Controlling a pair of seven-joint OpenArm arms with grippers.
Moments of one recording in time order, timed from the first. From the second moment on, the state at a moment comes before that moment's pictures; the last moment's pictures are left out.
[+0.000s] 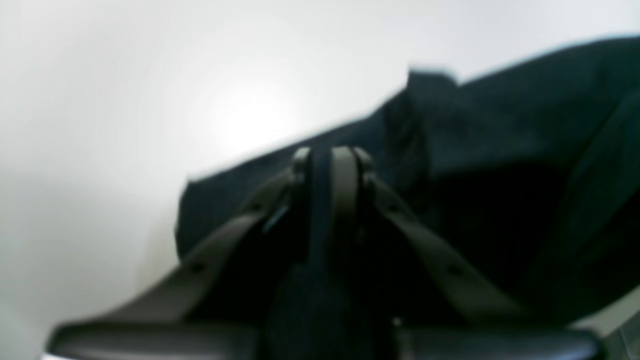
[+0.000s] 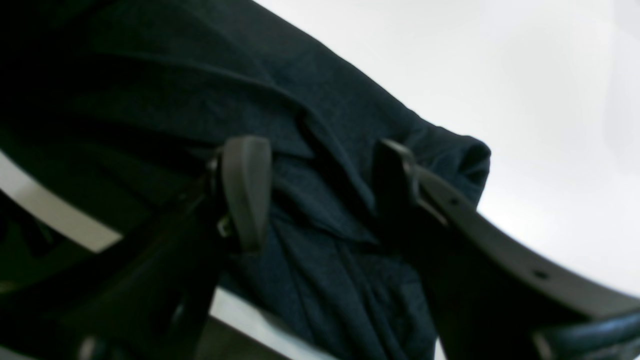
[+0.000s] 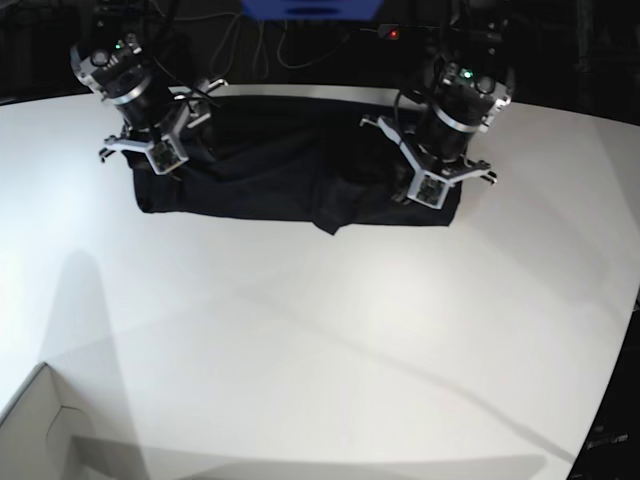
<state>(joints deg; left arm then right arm) 22.7 -0.8 -0.5 106.8 5.7 -22.7 25.6 -29.4 -0.1 16.3 113.1 -9.3 39.9 -22.9</state>
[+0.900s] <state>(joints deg) 22.9 -7.2 21.8 109.4 5.6 -23.4 25.2 -29.3 -1.0 19.2 113.1 -9.3 39.9 -22.9</state>
